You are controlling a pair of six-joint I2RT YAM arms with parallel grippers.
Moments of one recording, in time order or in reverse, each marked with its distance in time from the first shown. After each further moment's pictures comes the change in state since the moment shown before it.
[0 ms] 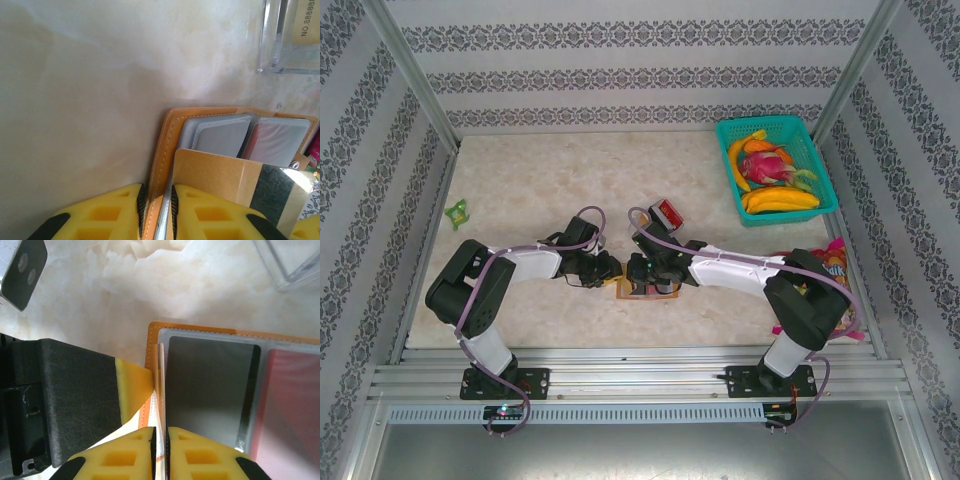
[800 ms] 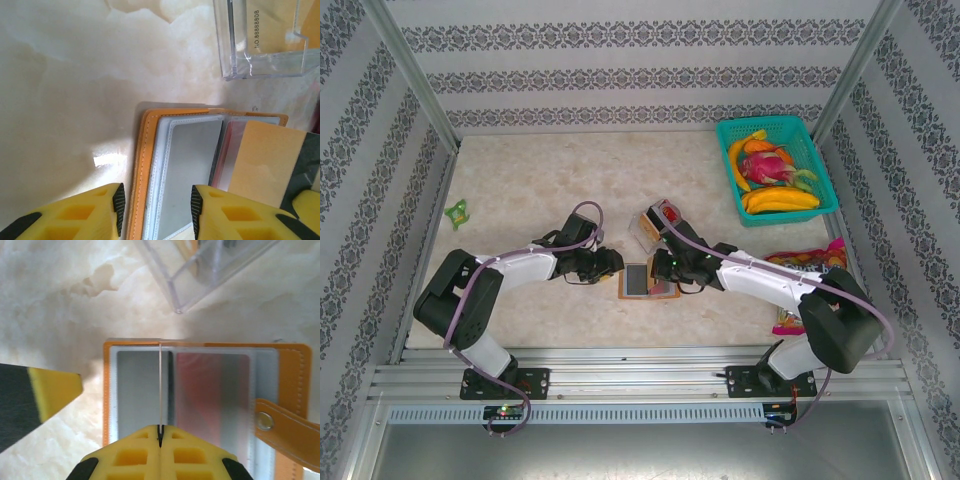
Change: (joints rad) left arm -0.011 -0.092 0.000 -0.032 -0.071 0.021; right arm -0.105 -0.195 -0.138 -0.045 0.048 -0.012
